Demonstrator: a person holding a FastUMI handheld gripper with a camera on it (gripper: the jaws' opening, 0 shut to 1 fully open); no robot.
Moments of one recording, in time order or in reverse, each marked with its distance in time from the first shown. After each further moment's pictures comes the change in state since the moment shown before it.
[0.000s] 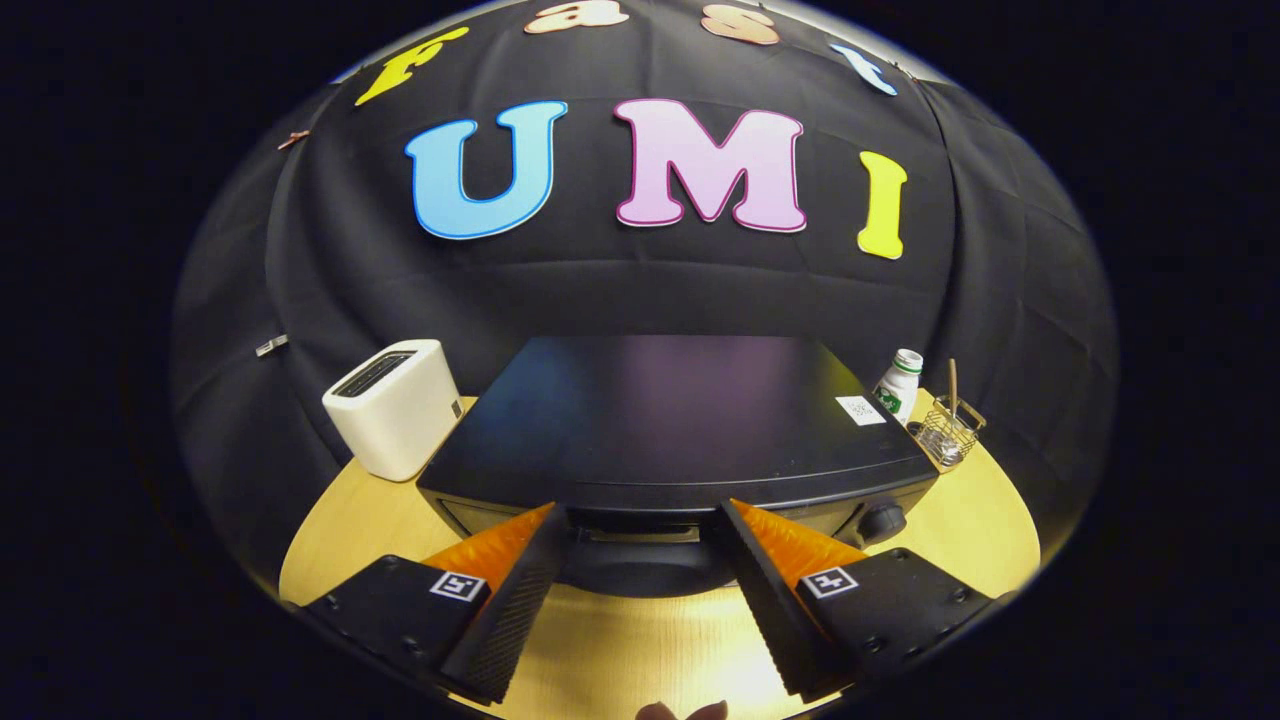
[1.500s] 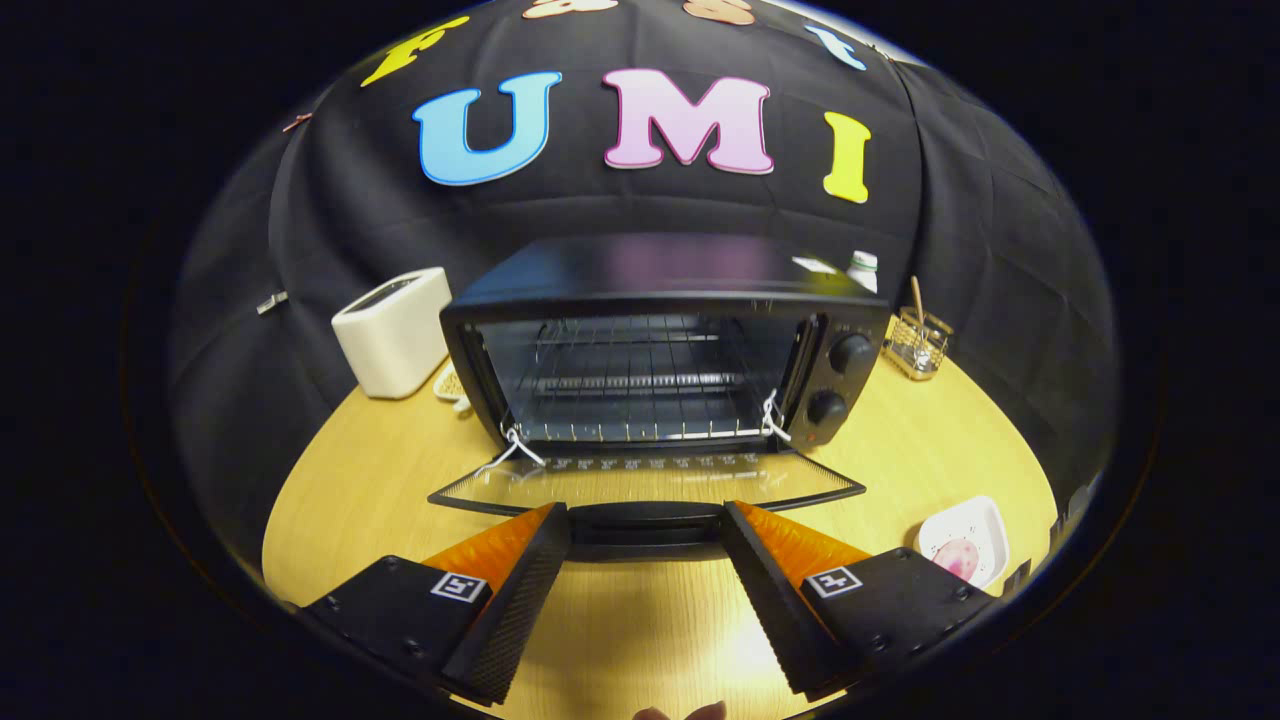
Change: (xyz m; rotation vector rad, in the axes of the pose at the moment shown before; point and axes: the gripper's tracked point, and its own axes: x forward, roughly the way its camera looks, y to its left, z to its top) arm -0.069 -0.002 -0.132 0.030 0.172 -0.024
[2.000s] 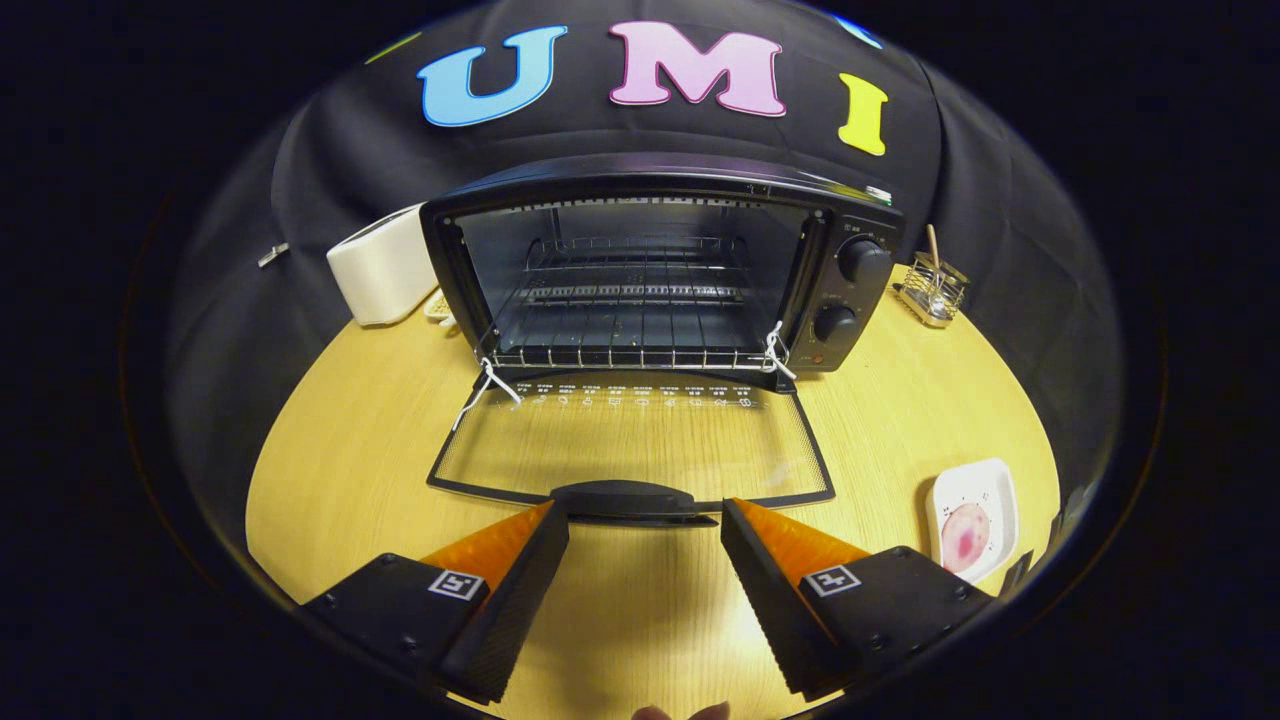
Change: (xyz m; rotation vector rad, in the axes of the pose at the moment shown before) arm -0.001 -0.021 -0.041 -0.026 0.118 0.047
